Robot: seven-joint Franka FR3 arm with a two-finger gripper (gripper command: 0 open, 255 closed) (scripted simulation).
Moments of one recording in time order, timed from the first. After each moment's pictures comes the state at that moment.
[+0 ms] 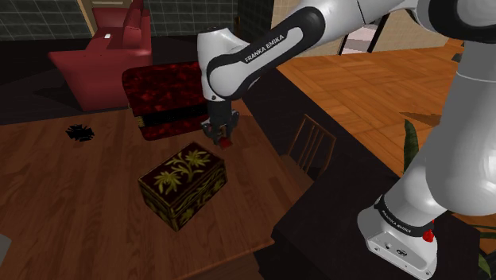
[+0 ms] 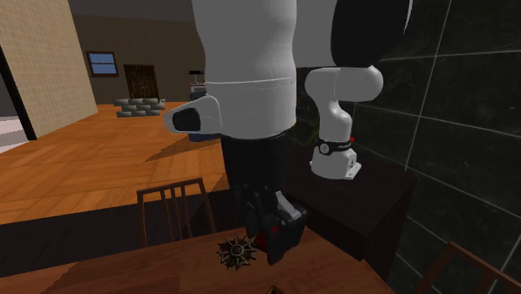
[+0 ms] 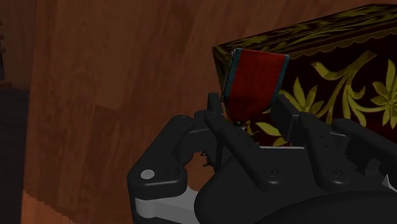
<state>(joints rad) 0.18 0.31 0.19 -1.96 -0.03 2.19 0.51</state>
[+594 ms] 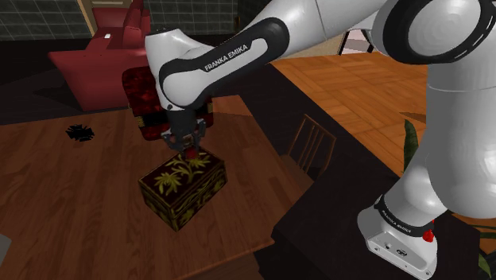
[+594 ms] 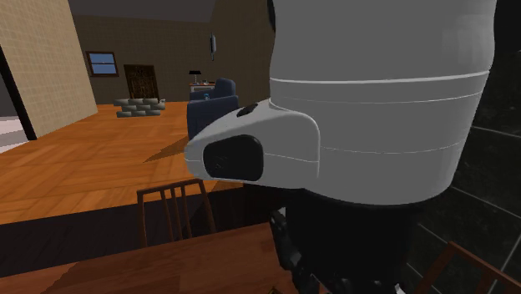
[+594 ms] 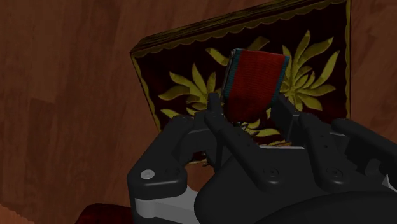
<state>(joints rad) 0.32 0.52 0.22 -1.63 -0.07 2.07 0.68</state>
